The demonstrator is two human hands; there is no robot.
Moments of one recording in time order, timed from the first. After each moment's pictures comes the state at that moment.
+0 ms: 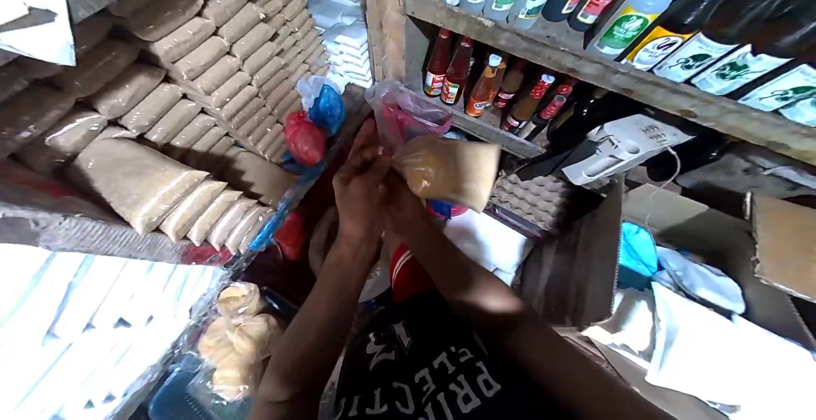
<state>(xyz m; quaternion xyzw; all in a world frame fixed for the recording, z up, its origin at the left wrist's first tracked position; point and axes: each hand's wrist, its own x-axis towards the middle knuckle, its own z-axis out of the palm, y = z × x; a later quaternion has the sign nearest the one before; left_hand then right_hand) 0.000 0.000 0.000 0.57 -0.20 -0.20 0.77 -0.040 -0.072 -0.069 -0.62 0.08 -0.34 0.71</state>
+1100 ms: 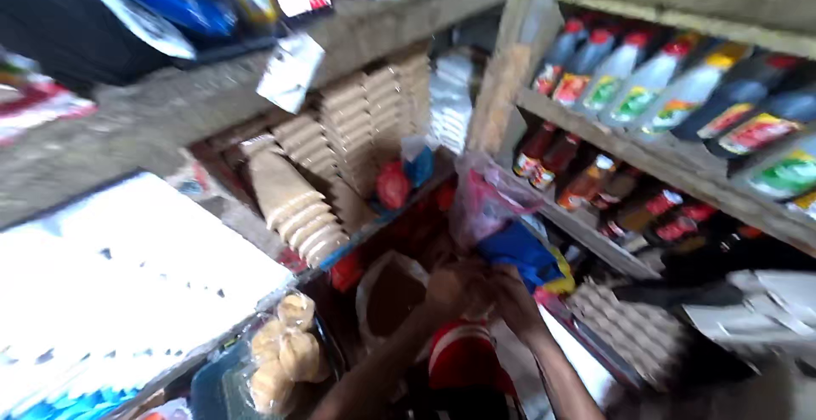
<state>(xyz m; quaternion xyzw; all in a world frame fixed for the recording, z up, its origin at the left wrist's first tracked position) 0.018 -0.003 -0.124 0.79 -0.45 -0.06 0.41 -0.093 -0.155 -0.140 -0.85 0.12 -0.19 0.48</state>
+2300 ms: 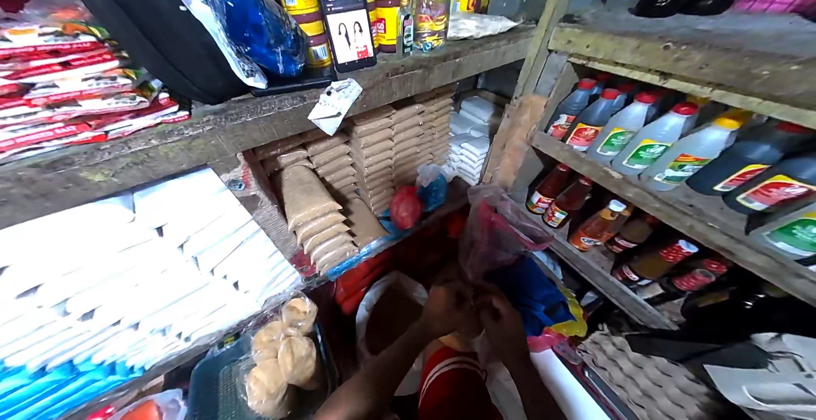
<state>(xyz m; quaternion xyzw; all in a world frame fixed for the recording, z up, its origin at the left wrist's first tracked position) 0.028 -0.002 -0.150 0.79 -0.37 -0.13 0.47 -0.078 -0.144 -0.160 -0.82 0.12 -0.25 0.50</state>
